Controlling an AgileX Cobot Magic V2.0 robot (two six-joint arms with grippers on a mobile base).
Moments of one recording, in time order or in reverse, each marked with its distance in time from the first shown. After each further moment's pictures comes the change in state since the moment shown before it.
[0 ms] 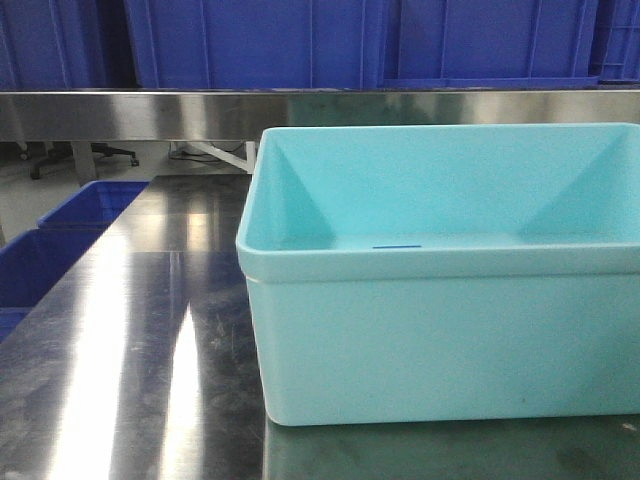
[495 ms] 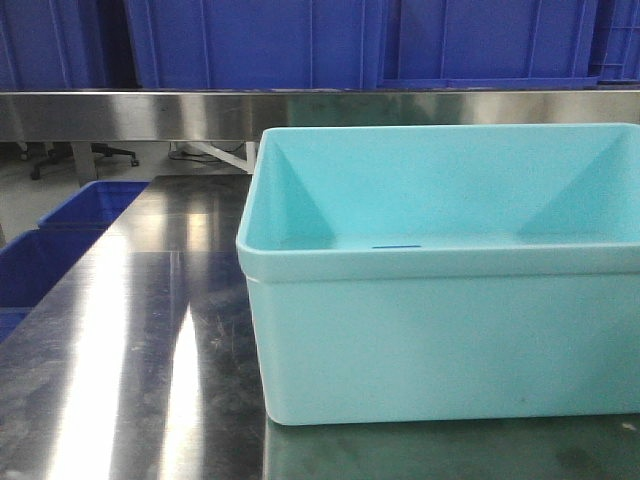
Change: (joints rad) left arm 0.000 0.000 0.000 0.000 0.000 0.000; right arm 0.000 0.000 0.000 0.000 -0.024 0.000
